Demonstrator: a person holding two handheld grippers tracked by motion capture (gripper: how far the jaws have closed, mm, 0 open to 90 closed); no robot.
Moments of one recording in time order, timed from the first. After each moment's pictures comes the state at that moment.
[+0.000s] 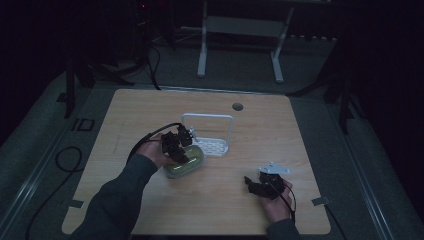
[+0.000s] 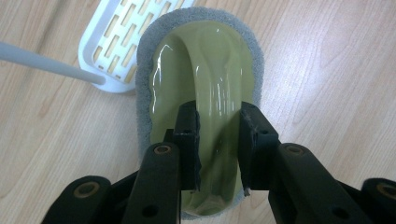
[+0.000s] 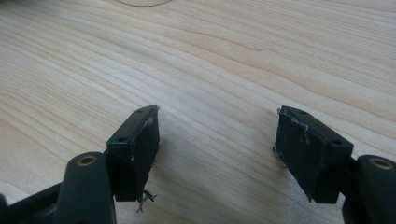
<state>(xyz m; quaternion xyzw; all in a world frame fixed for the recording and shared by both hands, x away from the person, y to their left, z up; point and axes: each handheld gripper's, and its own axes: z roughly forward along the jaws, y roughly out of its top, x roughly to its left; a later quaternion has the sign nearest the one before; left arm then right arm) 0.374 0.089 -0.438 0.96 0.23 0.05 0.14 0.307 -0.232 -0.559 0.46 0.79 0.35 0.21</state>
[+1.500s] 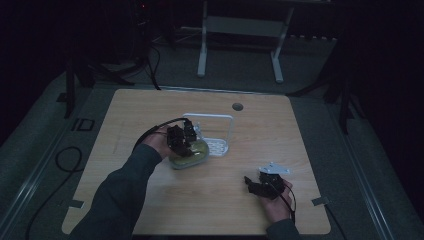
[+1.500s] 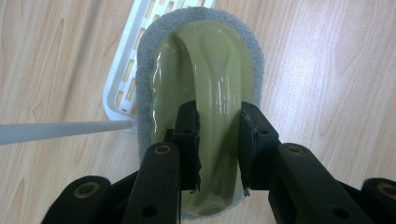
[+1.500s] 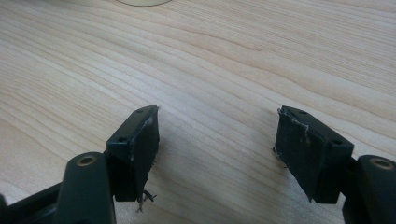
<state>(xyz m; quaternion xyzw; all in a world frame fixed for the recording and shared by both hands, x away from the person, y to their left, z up) 0.392 0.080 -0.436 0.98 0.14 0.08 0.15 0.307 -0.232 -0.559 0.46 0.79 0.35 0.21</state>
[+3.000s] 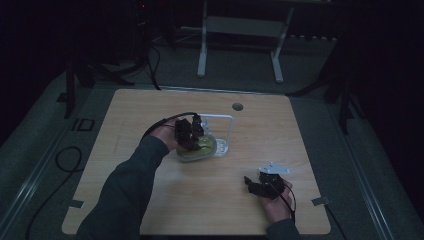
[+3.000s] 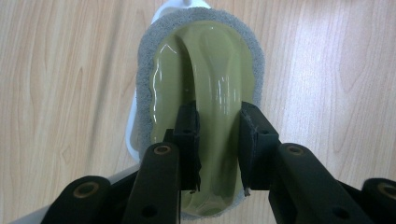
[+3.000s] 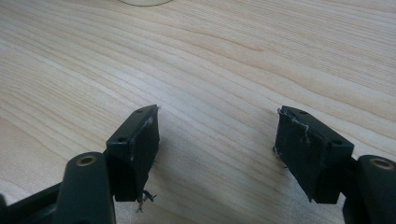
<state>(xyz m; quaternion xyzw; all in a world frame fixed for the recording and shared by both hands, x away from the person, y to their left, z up) 0.406 0.062 -0.423 0.98 0.08 0.09 0.16 0.307 -0.231 -0.559 0.46 0.79 0.35 0.21</state>
